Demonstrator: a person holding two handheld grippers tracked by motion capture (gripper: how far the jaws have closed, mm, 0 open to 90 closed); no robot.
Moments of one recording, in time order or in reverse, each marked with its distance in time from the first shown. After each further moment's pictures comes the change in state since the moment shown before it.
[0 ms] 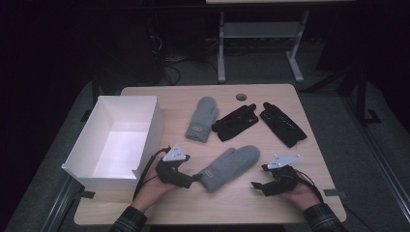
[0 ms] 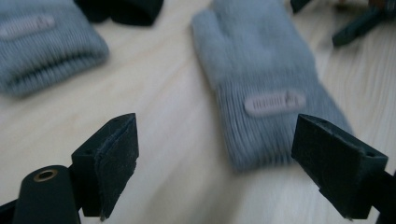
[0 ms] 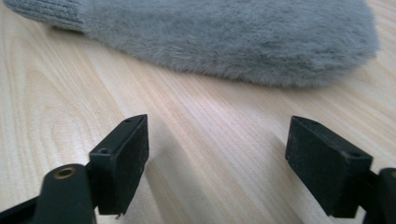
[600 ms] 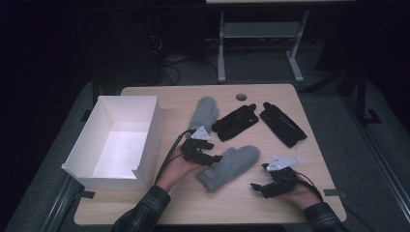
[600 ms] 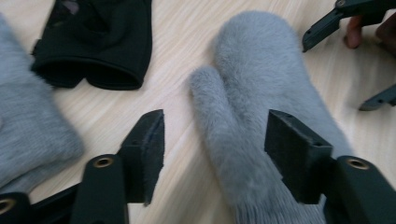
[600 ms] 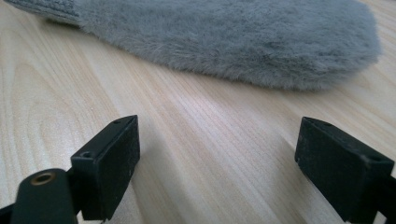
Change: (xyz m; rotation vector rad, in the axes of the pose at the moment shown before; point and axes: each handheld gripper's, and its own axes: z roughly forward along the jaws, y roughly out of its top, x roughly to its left) left arm 0.010 0.052 0.068 0.086 -0.073 0.033; right arm 0.002 -0.004 0.003 -0.019 -0.021 -0.037
